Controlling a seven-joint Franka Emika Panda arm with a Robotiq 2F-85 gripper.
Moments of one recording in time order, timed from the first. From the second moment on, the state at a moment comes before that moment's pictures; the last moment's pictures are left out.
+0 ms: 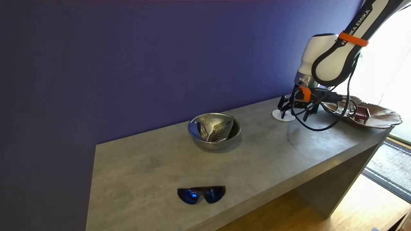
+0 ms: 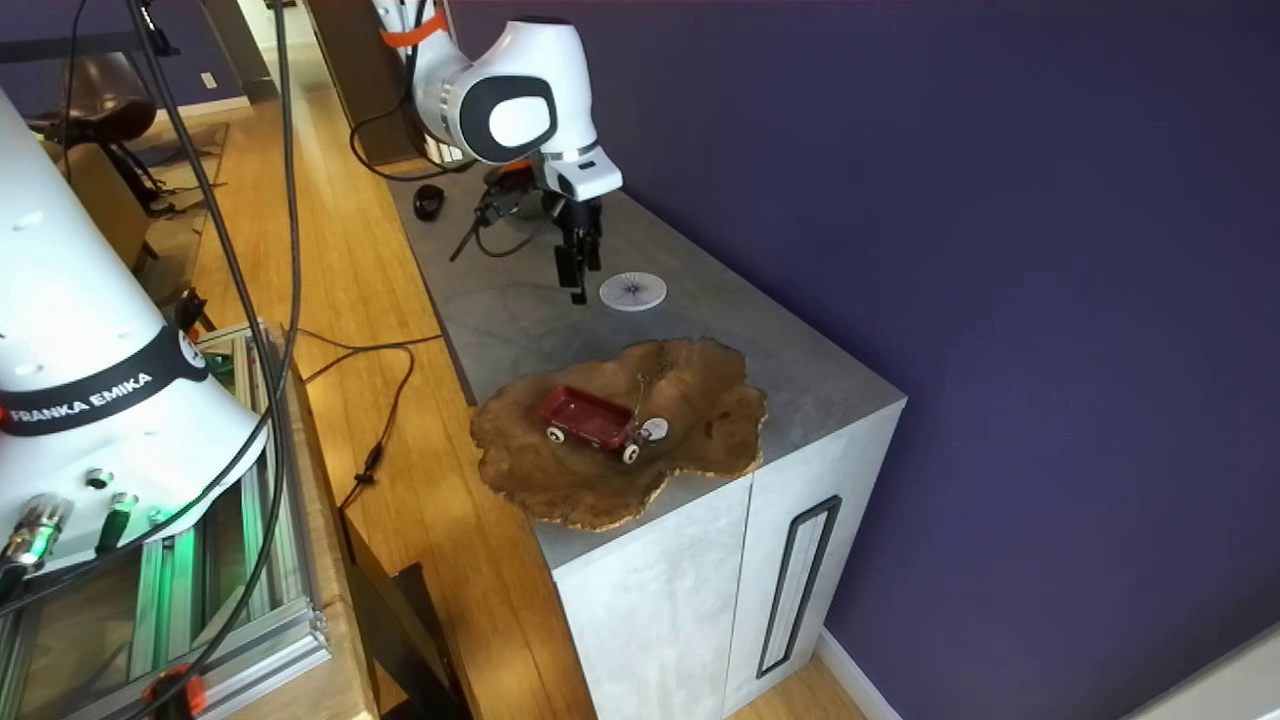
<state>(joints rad) 0.31 0.49 -0.09 -2.36 0.12 2.92 0.87</state>
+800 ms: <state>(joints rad) 0.33 0.58 -0.09 -2.27 0.11 2.91 0.84</state>
